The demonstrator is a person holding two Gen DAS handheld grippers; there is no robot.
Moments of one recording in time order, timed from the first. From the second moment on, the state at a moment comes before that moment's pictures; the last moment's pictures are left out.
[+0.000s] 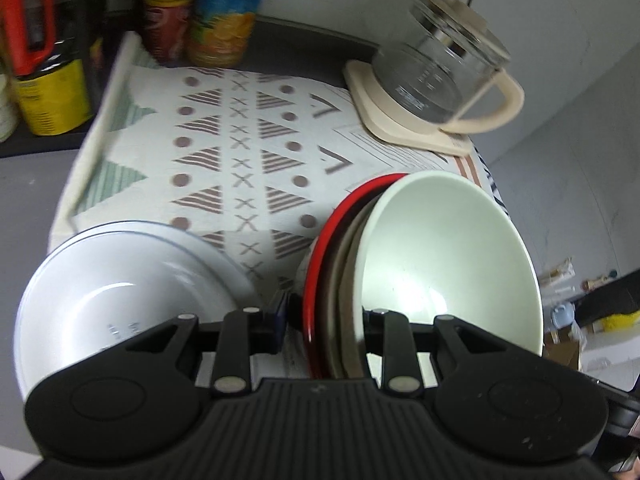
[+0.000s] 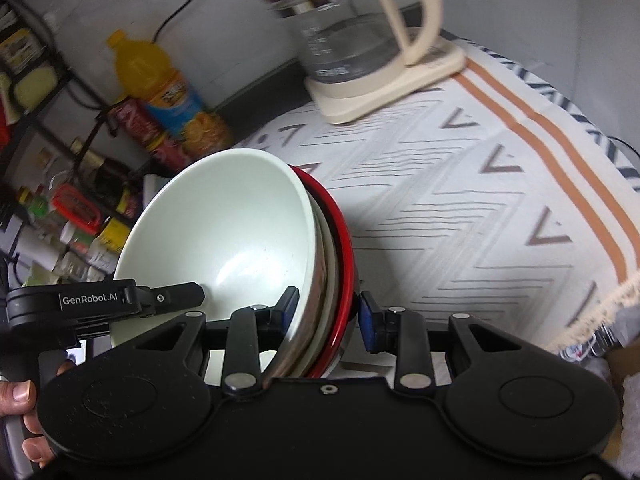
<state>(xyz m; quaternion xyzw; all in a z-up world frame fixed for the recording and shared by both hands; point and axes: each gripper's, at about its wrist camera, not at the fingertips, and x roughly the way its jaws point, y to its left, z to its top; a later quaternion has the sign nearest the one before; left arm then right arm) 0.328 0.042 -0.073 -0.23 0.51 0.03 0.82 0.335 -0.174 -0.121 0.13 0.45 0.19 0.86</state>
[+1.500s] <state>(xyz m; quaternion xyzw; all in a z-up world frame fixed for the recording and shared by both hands) 0.210 0.171 -0.090 -0.32 0.49 0.20 0.78 0.323 -0.016 -0.125 0.02 0.47 0.36 0.81</state>
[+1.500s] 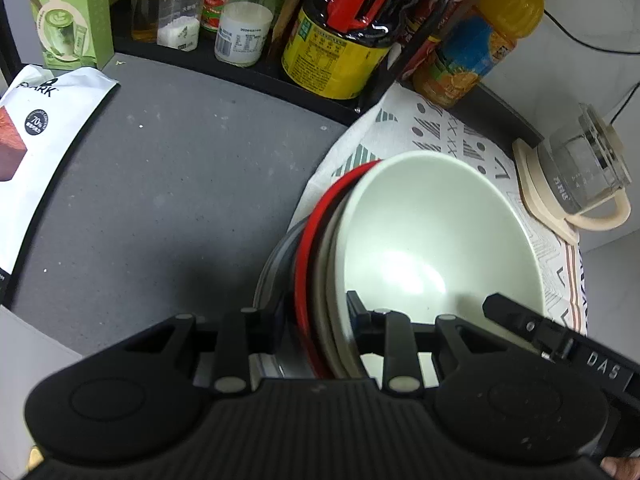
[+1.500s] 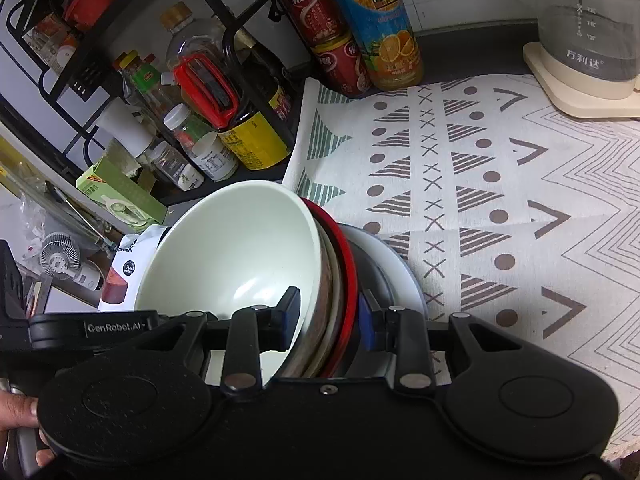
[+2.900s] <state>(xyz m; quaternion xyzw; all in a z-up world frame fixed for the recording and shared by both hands) 0.197 0.150 -0.067 -0.33 0.46 0.23 0.79 0.306 -0.036 -0.127 0.02 0.47 0.36 0.81</state>
